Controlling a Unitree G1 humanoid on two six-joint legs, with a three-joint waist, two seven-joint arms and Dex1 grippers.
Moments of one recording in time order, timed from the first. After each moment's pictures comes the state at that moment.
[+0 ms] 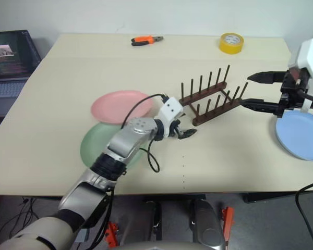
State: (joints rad) left arm -0.77 0.19 -0.41 0.35 -0.10 0.50 -0.60; right arm -0.61 -1.03 -0.21 -0.08 0.46 0.59 1.24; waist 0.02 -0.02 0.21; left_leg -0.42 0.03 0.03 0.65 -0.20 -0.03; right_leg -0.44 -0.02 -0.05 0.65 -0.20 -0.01
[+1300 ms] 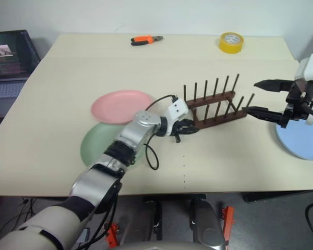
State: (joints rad) left arm -0.88 0.16 -0.34 0.66 0.00 0.21 -1.03; right arm -0.39 -1.08 -0.34 -0.24 0.57 0.65 1.14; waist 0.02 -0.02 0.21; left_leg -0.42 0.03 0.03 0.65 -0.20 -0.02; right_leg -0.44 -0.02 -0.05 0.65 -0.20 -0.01
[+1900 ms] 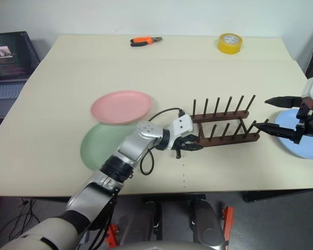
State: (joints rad) left arm -0.74 0.15 -0.42 0.37 0.03 0.37 -1.01; right arm -0.20 -1.16 -0.45 -0.30 0.56 0.65 1.15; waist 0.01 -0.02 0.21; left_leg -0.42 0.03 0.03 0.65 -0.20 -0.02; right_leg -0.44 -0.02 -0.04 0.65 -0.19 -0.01
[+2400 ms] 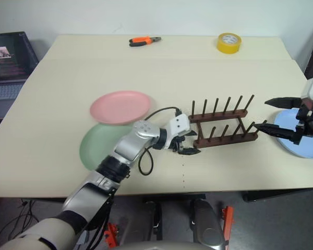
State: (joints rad) left arm -0.74 0.22 -0.43 0.32 0.03 0.39 -1.01; right arm -0.17 -1.16 -0.45 -0.30 0.56 0.66 1.15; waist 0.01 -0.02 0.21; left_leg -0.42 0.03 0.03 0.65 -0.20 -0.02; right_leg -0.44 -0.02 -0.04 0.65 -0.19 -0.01
